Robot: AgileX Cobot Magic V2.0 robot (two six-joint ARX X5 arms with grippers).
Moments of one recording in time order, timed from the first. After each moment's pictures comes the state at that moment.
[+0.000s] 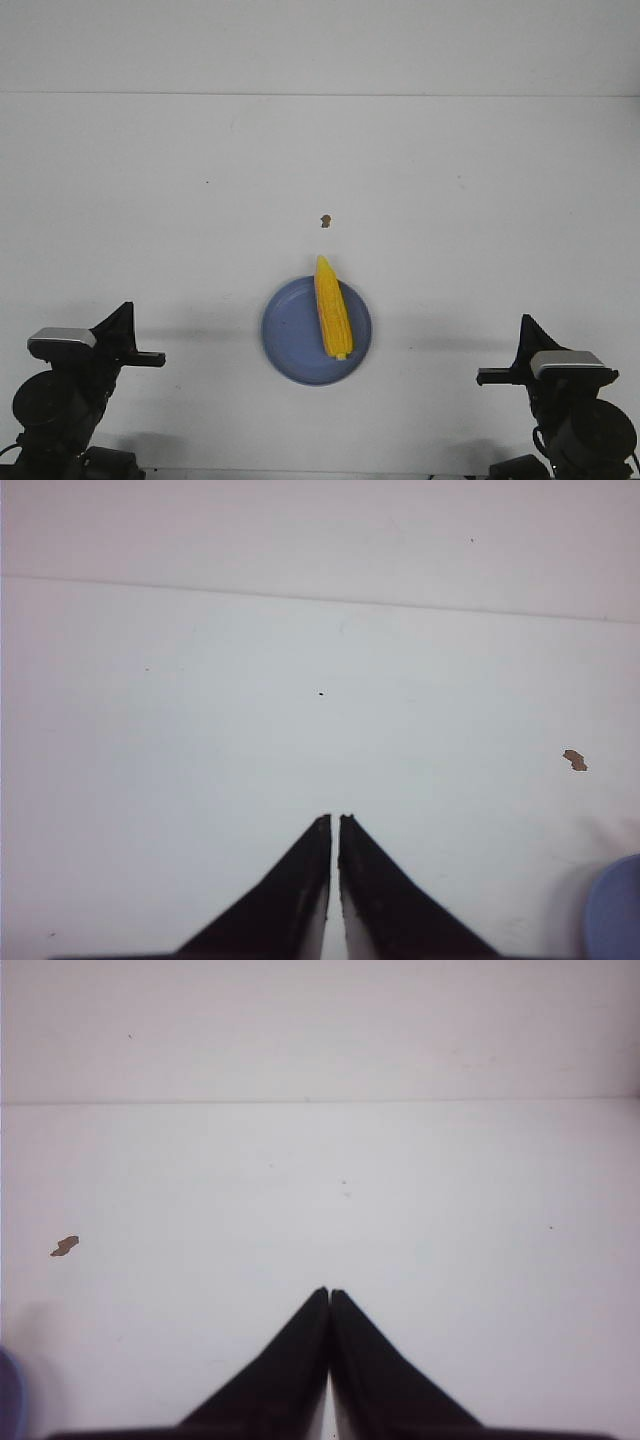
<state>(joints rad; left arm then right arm) -0.14 0.28 0.55 -0.37 -0.05 -0.12 0.24 0.22 0.61 -0.58 0.19 0.11</state>
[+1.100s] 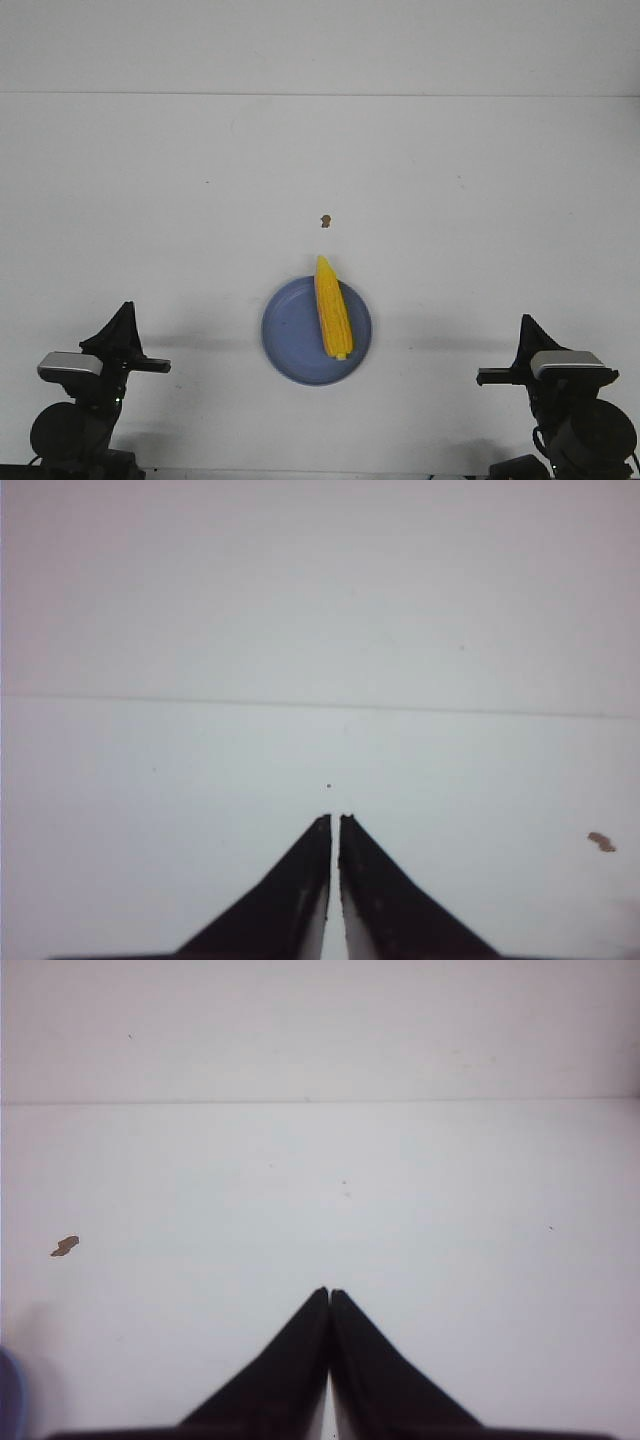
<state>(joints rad) -0.12 0.01 0.20 -0.02 -0.05 -0.06 0.24 0.22 0.61 -0.58 0.19 0.11</state>
